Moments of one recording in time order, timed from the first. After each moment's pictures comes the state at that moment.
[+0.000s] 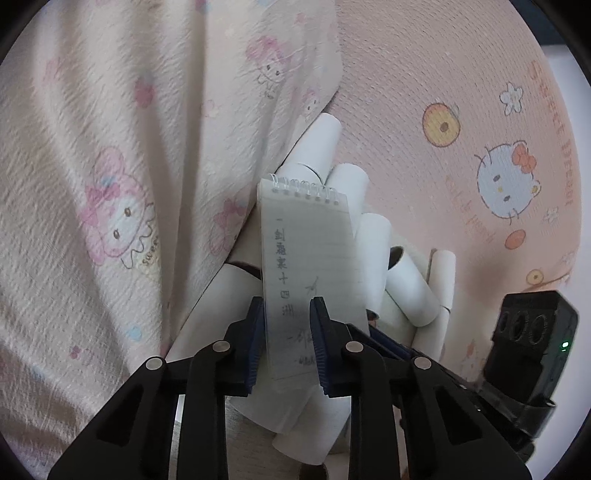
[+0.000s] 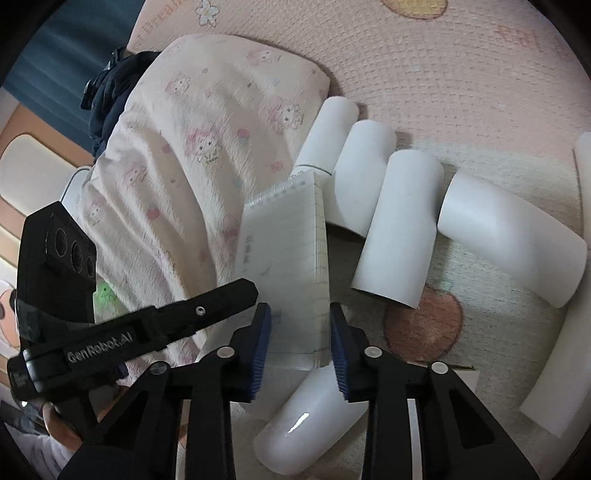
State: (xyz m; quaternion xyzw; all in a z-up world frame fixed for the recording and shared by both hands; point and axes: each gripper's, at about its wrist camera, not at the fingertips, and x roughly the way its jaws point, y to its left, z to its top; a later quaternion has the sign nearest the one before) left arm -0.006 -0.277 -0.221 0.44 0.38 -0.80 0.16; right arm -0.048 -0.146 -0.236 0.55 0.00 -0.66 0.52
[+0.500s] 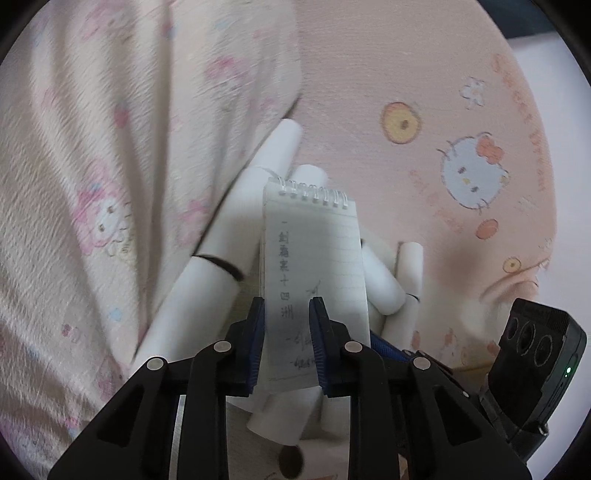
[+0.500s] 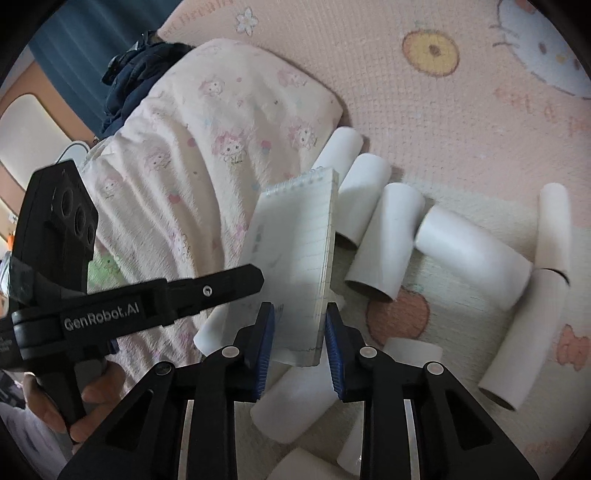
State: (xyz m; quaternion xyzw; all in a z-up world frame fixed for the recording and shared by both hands) left arm -0.002 -0.256 -0.195 0.42 0.37 -0.82 0.10; right arm -0.026 -0.114 -0.198 0.48 0.06 -0.70 0.52
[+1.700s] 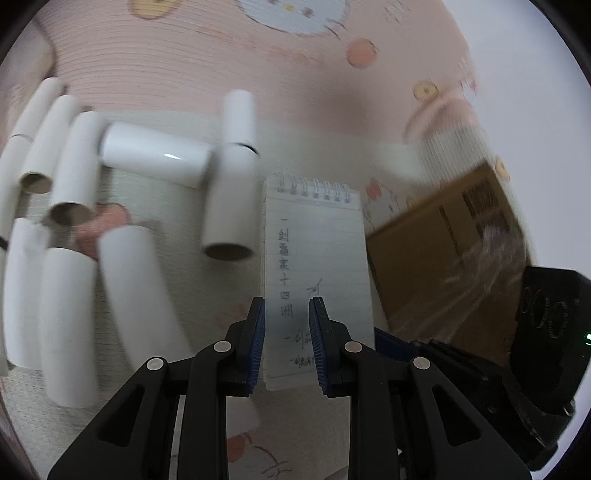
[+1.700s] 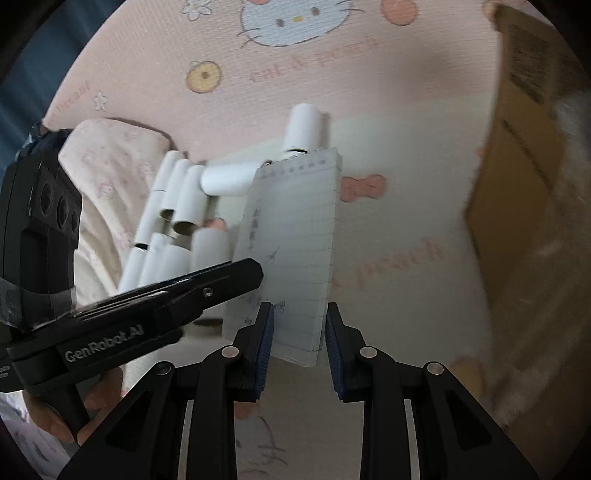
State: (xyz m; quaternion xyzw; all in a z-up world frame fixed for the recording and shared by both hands) left arm -0.043 -0.063 -0.214 0.52 0.21 -0.81 -0.15; right arm -0.012 0.076 -0.197 0.54 -0.01 -0.80 0.27
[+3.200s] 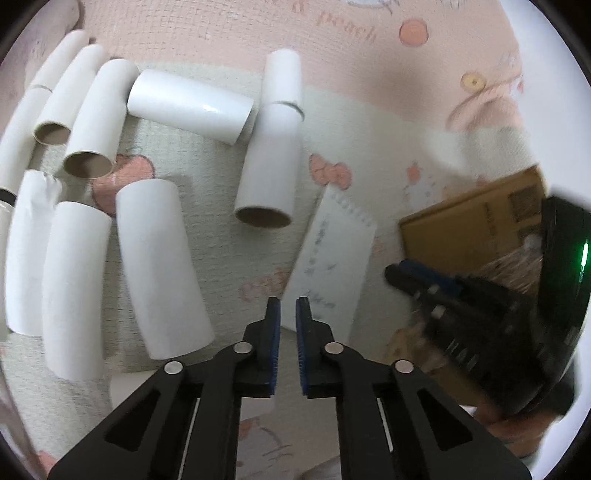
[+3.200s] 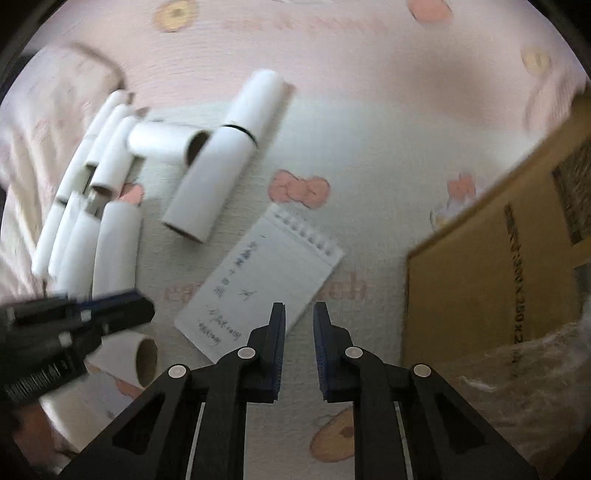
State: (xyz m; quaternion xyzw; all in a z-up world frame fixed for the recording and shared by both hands) left arm -0.046 -0.073 -0.227 0.60 0.22 -0.77 -0.07; right arm -0.084 0.064 -0.217 0.60 0.15 -0.76 0.21
